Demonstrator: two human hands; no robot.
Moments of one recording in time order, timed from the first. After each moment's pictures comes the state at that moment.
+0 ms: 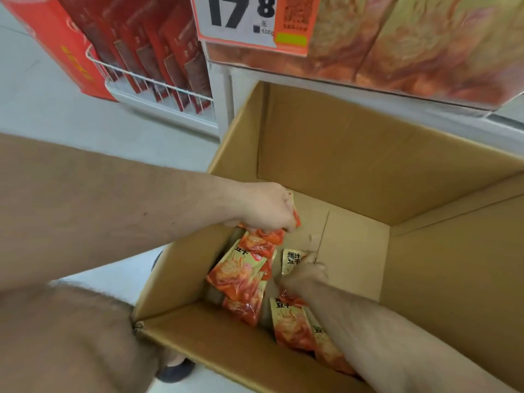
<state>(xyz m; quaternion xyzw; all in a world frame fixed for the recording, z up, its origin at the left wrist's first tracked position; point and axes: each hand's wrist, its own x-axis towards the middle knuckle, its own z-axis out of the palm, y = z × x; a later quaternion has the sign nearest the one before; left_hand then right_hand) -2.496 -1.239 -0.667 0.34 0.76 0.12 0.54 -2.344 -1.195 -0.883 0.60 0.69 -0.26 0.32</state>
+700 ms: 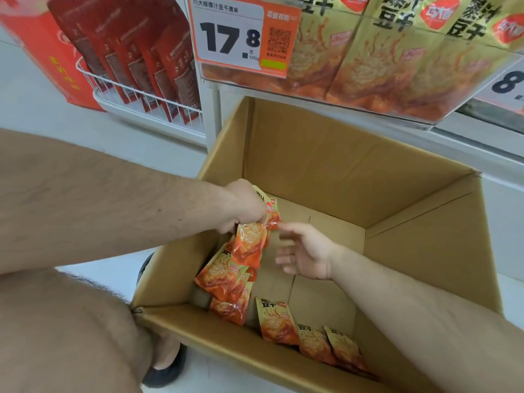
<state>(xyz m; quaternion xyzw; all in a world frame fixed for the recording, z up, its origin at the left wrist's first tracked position) -2.490 -1.250 -0.671 0.17 0.83 0.23 0.48 -2.349 -1.151 -0.763 0.47 0.46 -0.72 0.22</state>
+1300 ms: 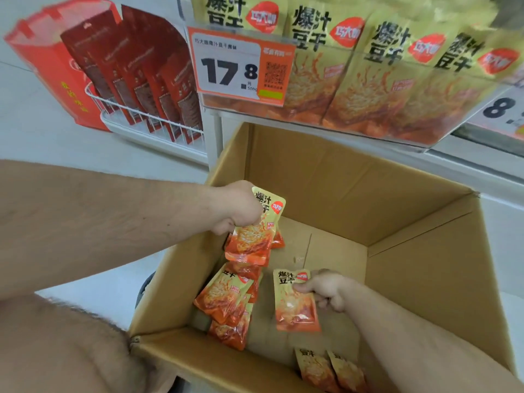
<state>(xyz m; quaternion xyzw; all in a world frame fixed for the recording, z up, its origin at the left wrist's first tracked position) -2.518 -1.237 -0.666 0.21 0.81 0.27 0.48 -2.311 -1.130 -0.801 0.55 0.51 -0.59 0.30</state>
